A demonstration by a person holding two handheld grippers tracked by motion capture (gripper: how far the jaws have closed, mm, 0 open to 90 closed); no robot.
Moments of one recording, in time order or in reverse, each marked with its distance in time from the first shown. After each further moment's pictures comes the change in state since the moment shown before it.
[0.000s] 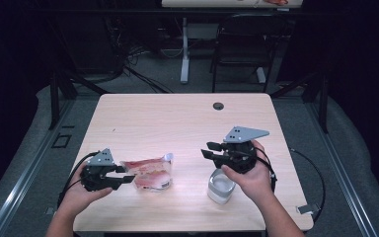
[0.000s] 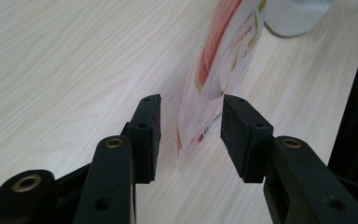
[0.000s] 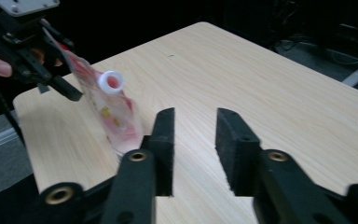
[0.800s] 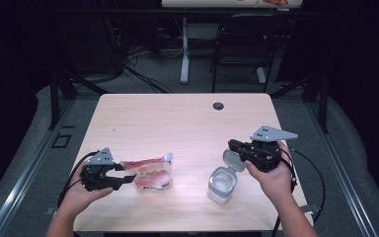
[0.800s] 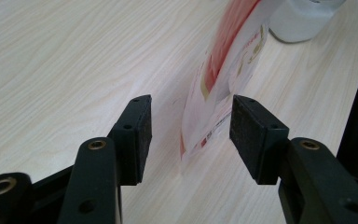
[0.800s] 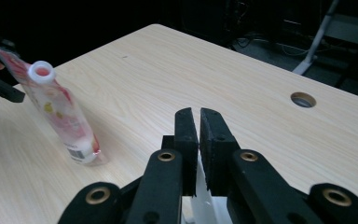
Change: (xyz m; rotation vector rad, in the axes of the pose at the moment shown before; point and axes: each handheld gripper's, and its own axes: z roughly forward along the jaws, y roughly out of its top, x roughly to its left) left arm 0.000 0.001 0.000 -0.009 0.018 -0.011; right arm -0.034 -0.022 -0.034 -0.037 -0.147 0.076
